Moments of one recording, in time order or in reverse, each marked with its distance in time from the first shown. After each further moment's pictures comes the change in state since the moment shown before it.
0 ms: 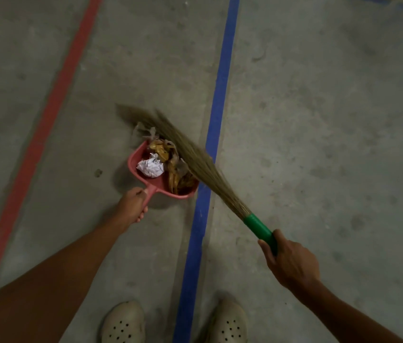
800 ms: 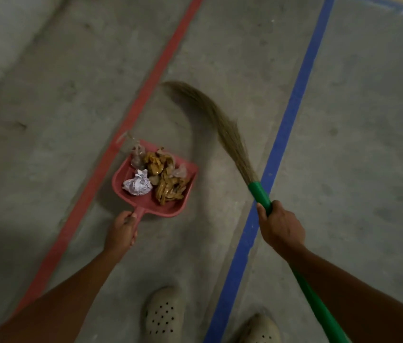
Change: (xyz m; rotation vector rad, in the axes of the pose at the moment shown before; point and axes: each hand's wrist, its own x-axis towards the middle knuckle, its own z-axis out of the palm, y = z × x) left_hand -0.084 -0.124 -0.141 -0.115 0.359 -0.098; right_hand 0.067 -0.187 -0.039 0.137 -0.001 -0.013
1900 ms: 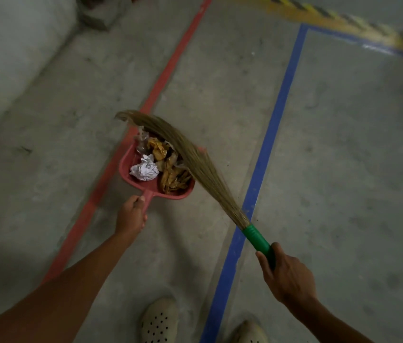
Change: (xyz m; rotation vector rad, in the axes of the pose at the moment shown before) left_hand -0.010 0.114 0.006 -0.090 0.026 0.155; right_hand -0.087 0.063 -0.042 -0.078 0.011 -0.210
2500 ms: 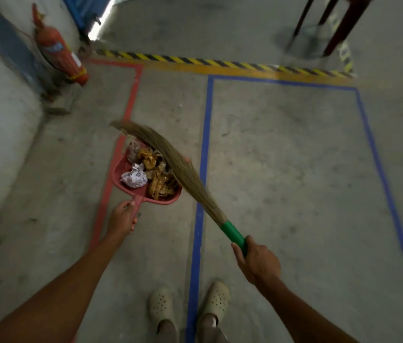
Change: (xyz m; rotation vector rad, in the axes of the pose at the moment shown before) left_hand -0.200 0.305 -0.085 0.119 -0.211 0.144; right_hand -0.202 0.020 -0.288 0.154 0.041 0.254
